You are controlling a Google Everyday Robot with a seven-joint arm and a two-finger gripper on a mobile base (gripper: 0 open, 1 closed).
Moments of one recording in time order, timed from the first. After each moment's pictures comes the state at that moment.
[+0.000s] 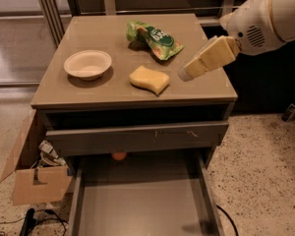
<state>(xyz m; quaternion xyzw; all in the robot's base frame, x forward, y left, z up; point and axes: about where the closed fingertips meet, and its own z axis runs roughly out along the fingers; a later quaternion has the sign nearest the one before) 0.534 -0.126 0.998 -0.44 0.79 0.13 0.41</state>
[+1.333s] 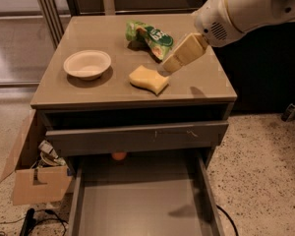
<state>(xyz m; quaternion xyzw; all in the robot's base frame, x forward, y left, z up) 0.578 -0.078 0.982 -0.50 0.76 0.12 0.40</state>
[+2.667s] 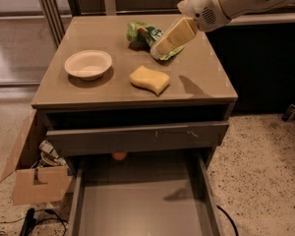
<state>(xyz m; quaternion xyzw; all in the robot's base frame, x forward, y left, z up) 0.627 -0.060 0.994 -0.52 0.73 0.18 0.42</state>
